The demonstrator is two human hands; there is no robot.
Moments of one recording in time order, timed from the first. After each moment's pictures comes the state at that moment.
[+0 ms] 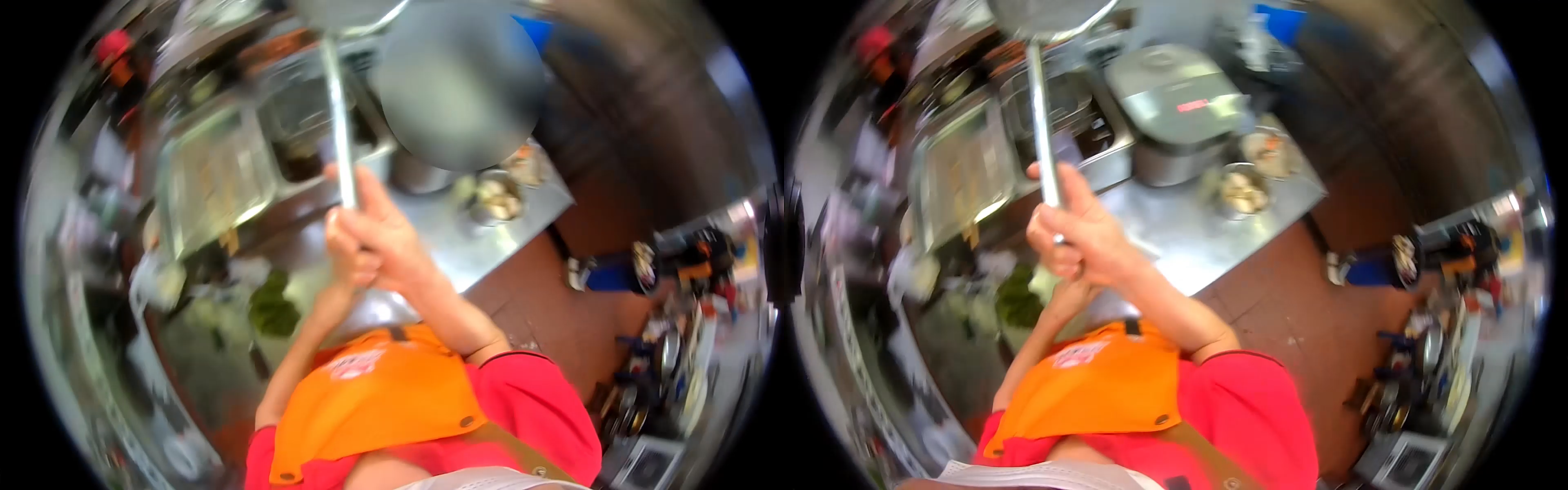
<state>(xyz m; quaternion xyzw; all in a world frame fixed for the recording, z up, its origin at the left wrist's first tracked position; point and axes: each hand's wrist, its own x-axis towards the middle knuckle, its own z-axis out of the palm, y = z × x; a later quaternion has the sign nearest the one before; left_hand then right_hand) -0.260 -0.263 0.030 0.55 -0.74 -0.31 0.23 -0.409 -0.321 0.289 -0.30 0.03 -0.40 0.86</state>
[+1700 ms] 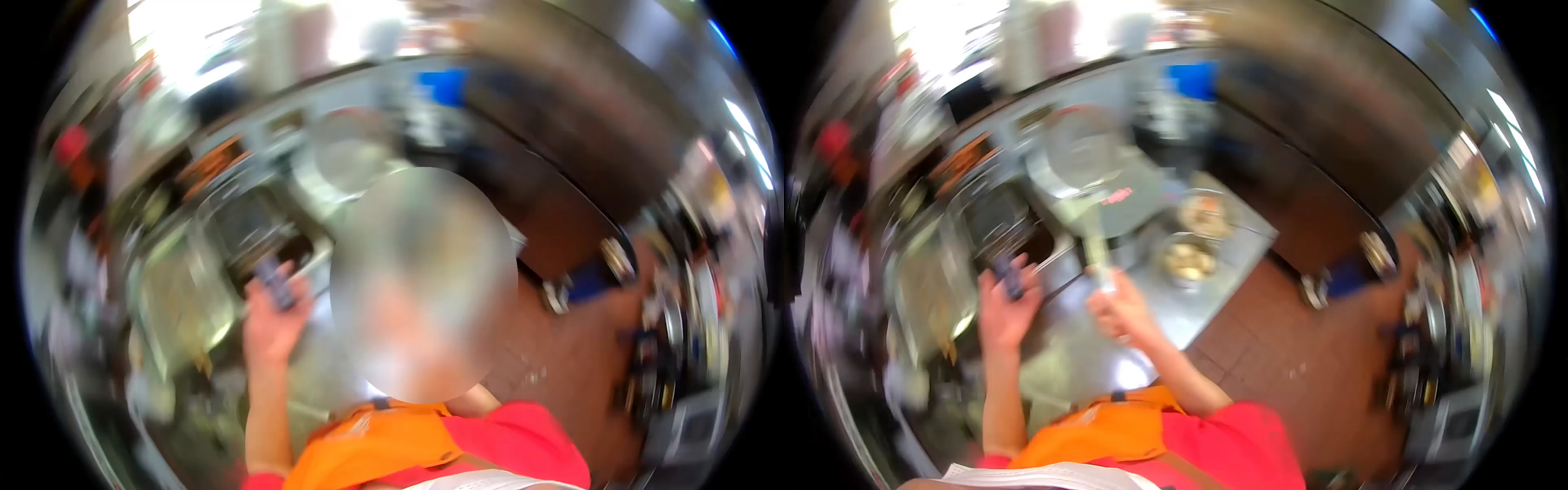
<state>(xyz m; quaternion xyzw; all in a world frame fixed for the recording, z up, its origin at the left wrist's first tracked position) -0.294 -0.400 0.229 0.06 -0.08 -0.81 0.58 -0.517 -0.351 0.212 -0.28 0.30 -0.52 0.75</state>
